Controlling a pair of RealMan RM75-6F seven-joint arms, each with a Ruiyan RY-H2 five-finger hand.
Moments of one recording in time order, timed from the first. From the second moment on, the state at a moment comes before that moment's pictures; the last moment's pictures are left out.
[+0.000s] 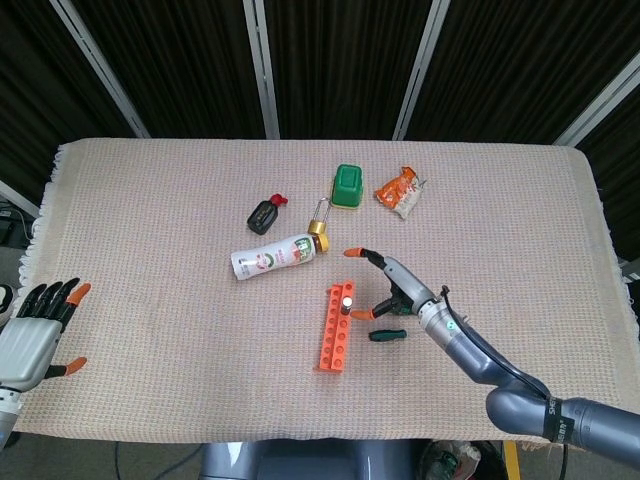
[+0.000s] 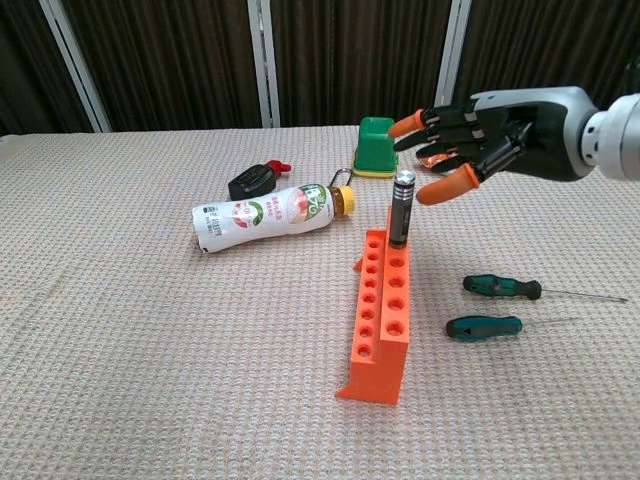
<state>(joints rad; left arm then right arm) -0.17 -1.00 0.02 -1.78 1.46 1.32 0.23 0.69 -1.29 0.36 -1.71 -1.10 0.61 0.55</state>
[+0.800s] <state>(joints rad) -0.13 -1.09 -0.01 -1.72 1.49 1.45 0.21 0.38 -1.25 0.18 -1.55 -1.32 1.23 0.00</state>
